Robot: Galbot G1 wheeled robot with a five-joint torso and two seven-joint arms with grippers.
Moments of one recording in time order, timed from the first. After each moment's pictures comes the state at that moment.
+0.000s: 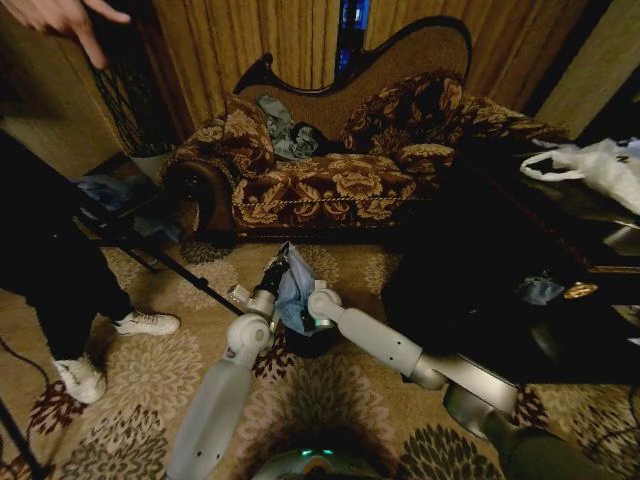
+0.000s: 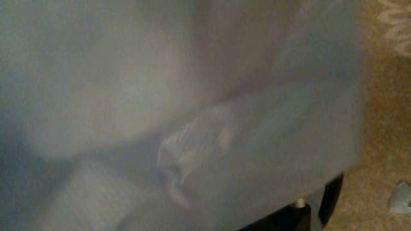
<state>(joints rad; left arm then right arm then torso) 0.97 -1.35 -0.29 -1.83 -0.91 -0.01 -0.05 -0.30 1.38 -0.60 1.24 1.65 -0.58 0.96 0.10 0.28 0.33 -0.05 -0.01</state>
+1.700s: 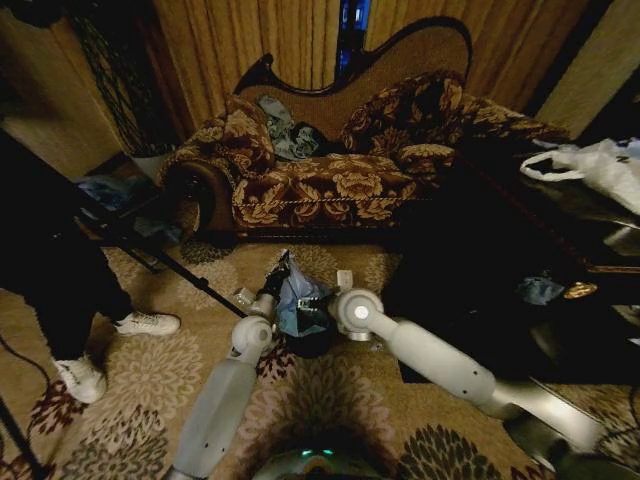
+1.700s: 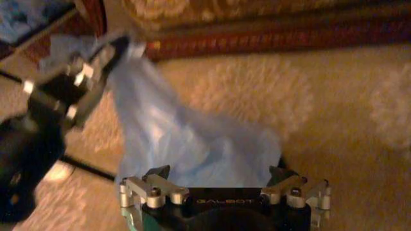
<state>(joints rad) 0.96 -1.36 -0.27 -1.72 -0.88 -0.01 -0.05 -0.38 1.04 -0.42 1.87 1.57 -0.60 0.90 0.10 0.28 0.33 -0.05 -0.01</state>
